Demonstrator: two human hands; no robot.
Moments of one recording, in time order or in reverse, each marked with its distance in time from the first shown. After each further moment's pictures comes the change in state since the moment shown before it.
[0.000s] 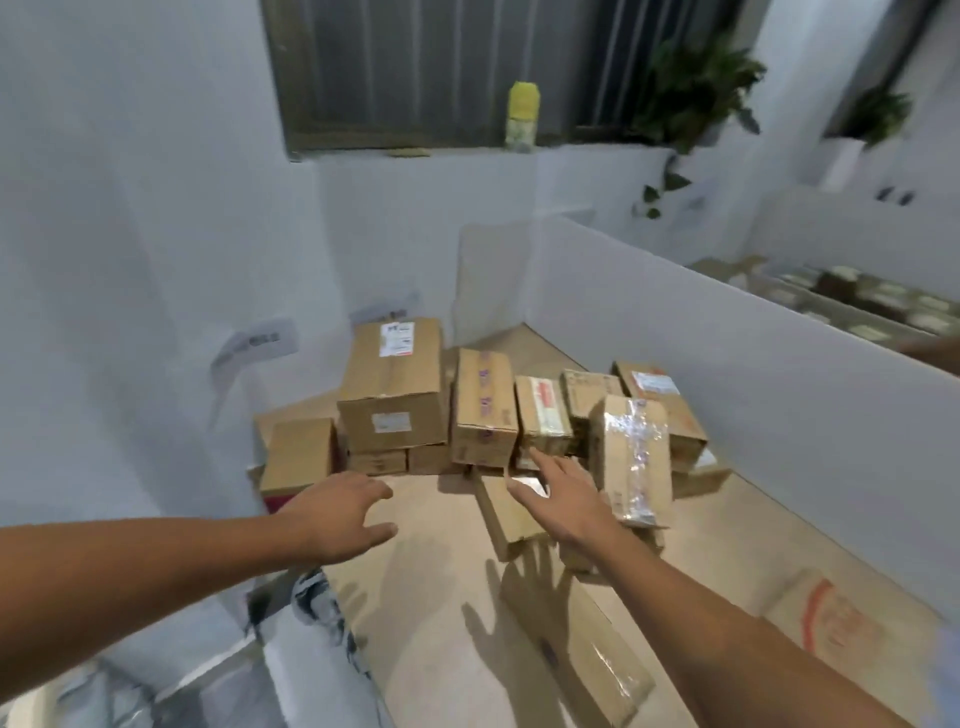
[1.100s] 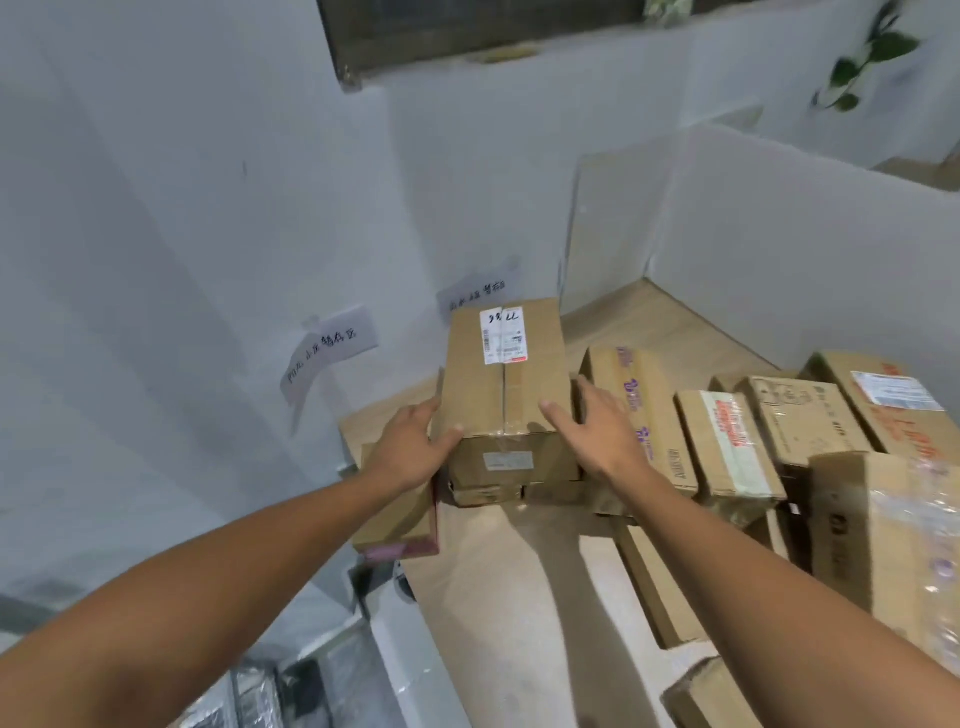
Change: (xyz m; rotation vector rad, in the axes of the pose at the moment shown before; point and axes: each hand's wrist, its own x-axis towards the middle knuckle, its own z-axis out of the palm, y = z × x) left_hand 0.197 -0.163 -0.009 -0.610 0.180 -0.332; right_hand 0.256 -0.129 0.061 0.235 0.080 -0.034
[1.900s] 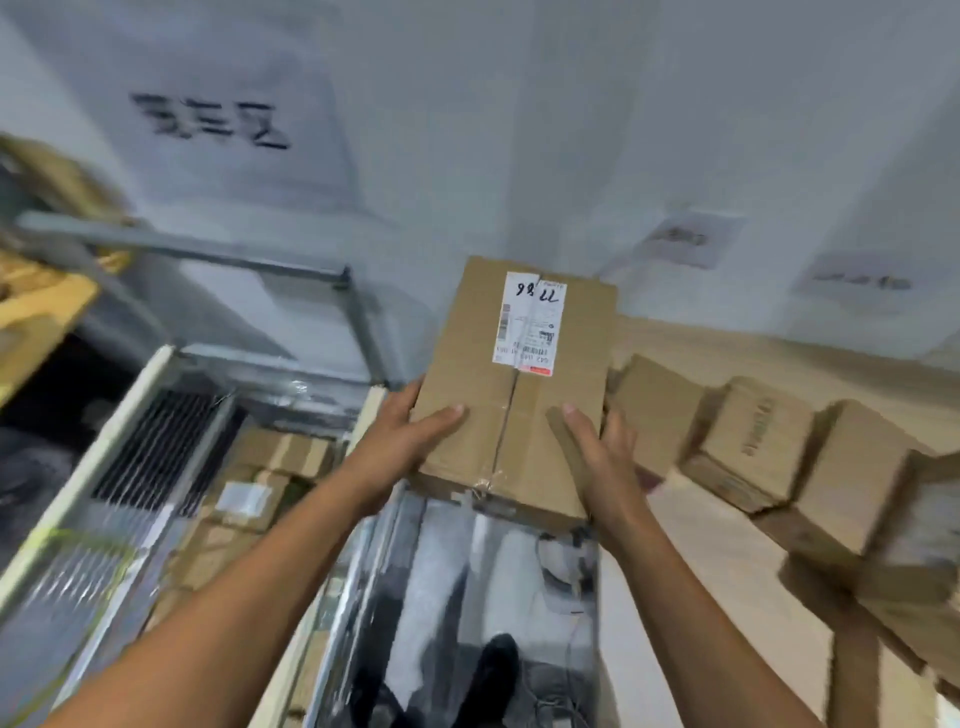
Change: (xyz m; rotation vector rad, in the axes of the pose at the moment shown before) left_hand -0.258 -0.222 -0.044 -1.183 0.474 -0.466; right_hand -0.145 -0.150 0.229 0.447 -0.543 -0.061
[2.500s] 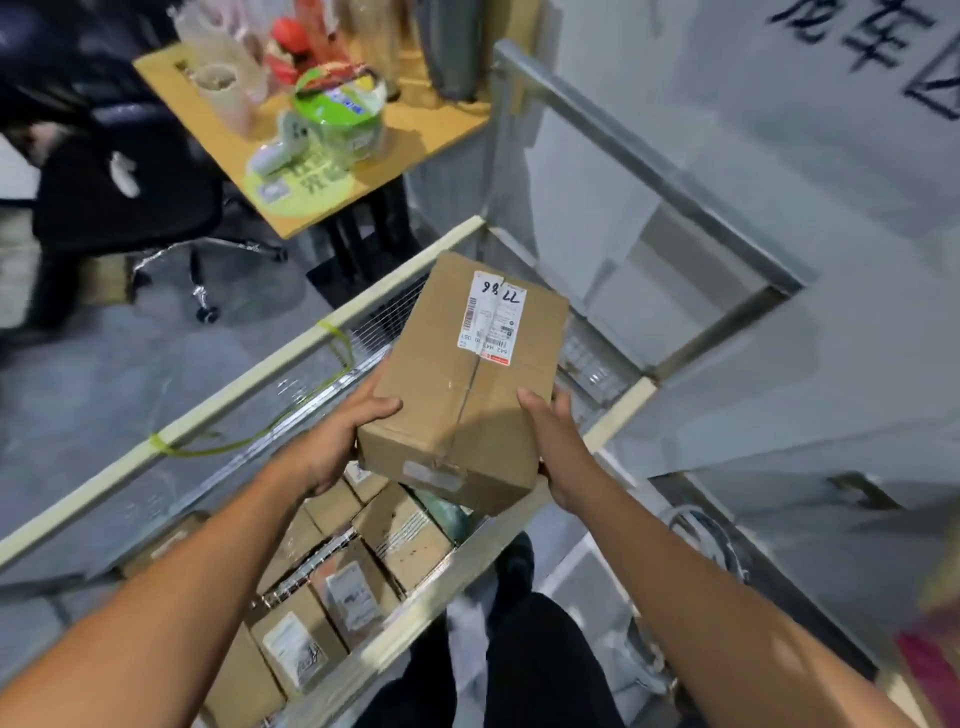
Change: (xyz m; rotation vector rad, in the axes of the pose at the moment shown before) left_hand -0.168 -0.138 -0.356 -0.284 0.458 -0.126; right_hand -0.052 0.037 0.407 -0.193 -0.790 0.270
